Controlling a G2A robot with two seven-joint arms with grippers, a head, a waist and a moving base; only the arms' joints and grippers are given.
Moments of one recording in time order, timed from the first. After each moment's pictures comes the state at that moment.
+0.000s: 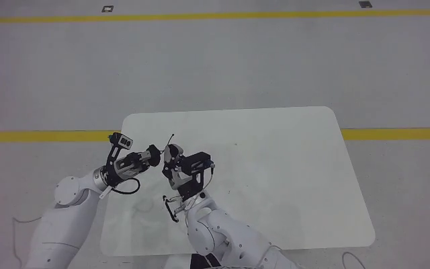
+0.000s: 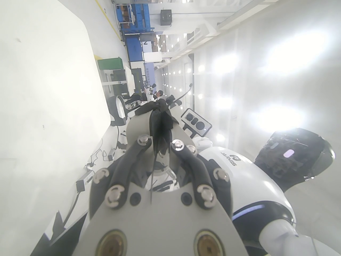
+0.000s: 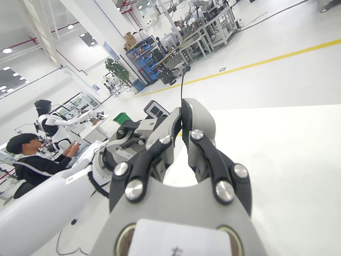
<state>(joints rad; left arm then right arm) 1.53 -0.99 -1.50 -1.47 -0.80 -0.34 -1.20 -1.38 -1.54 0.56 -1.60 -0.93 0.34 -0.36</state>
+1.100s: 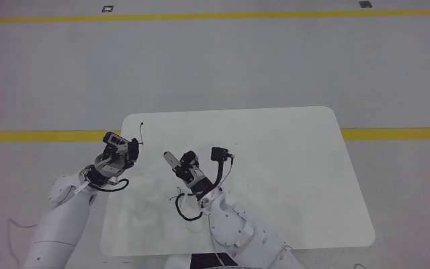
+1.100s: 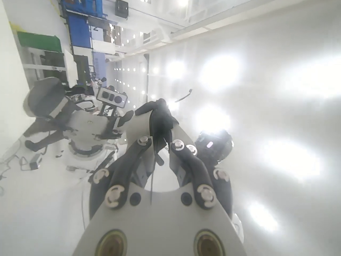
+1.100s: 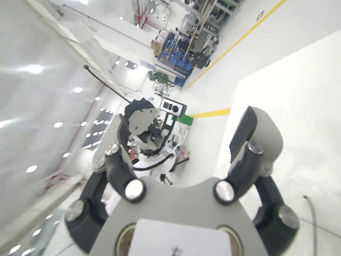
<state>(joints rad) 1.52 -1.00 -1.53 -1.41 -1.17 -0.07 -1.36 -1.47 -1.50 0.73 -1.65 -0.35 -0.07 -0.12</state>
